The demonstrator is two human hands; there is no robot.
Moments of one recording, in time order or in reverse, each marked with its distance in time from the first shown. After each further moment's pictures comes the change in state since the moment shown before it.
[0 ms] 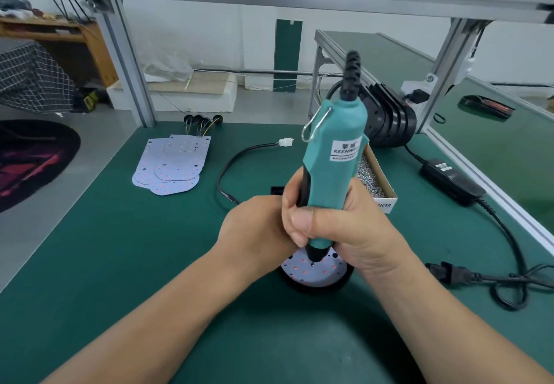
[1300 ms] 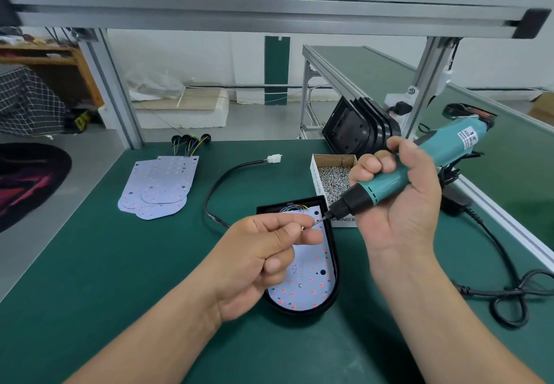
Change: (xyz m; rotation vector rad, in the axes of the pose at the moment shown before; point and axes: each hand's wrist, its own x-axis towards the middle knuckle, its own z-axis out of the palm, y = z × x) left_hand 0.001 -0.004 0.008 -1.345 -0.308 -0.254; right_hand 0.007 -0.024 -0.049 0.708 0.862 -0.305
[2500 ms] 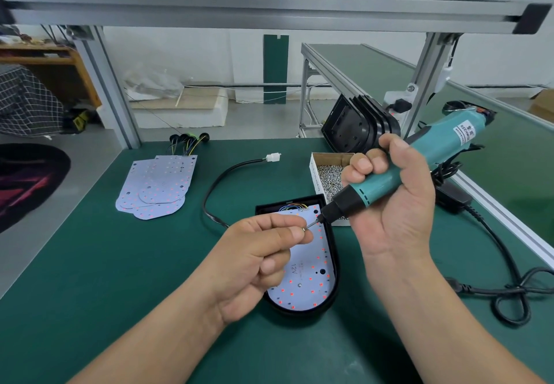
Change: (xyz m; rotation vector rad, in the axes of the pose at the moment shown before) left_hand -0.002 0.000 0.003 -0.042 0.073 -0.041; right_hand -0.007 0.005 0.001 -0.043 -0.074 0.018
